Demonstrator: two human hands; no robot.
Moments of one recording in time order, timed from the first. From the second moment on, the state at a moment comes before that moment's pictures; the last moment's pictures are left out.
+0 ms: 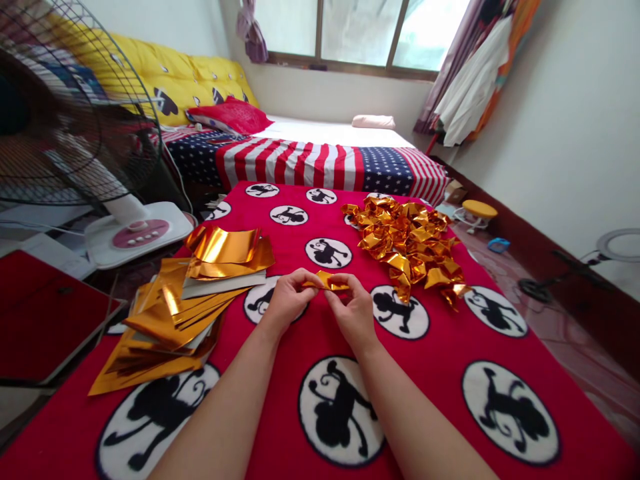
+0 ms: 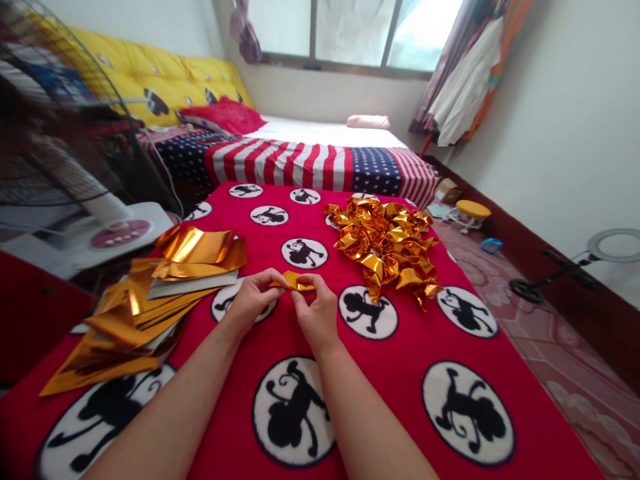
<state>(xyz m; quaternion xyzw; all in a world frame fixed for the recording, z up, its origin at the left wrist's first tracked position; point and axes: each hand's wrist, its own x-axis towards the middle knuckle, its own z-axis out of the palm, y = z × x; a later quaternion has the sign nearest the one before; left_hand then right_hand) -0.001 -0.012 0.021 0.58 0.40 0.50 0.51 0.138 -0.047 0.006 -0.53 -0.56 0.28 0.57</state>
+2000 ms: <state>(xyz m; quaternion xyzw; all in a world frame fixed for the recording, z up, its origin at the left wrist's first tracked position) 0.009 -0.019 0.009 0.75 0.46 0.43 0.21 0.139 -0.039 0.003 -0.62 -0.51 0.23 0.55</state>
